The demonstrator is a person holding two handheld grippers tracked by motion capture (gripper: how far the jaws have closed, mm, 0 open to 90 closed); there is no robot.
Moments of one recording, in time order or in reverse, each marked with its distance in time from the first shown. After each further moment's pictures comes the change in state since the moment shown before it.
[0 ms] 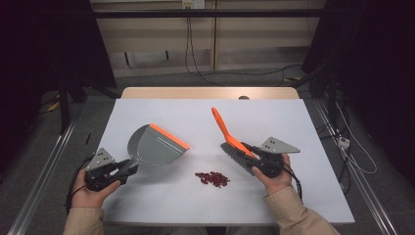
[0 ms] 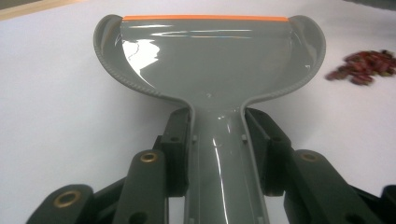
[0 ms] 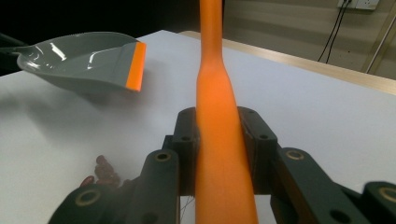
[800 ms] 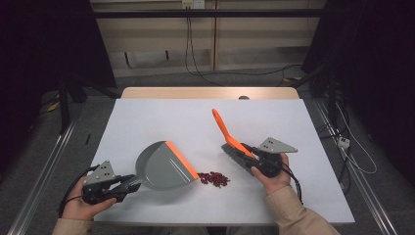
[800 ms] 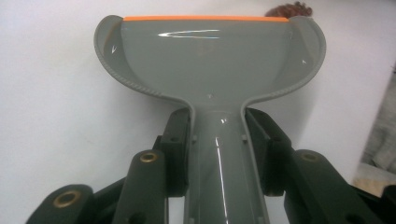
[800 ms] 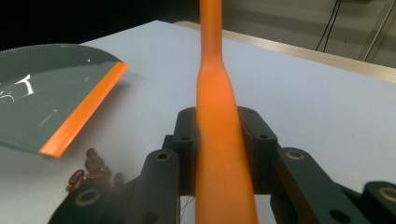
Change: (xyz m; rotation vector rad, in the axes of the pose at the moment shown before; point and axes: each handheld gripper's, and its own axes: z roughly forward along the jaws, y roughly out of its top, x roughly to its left) left arm -0.013 -0.013 -0.014 0.065 -0.212 0.162; right arm -0.002 -0.005 0.006 0.033 -0.019 0.009
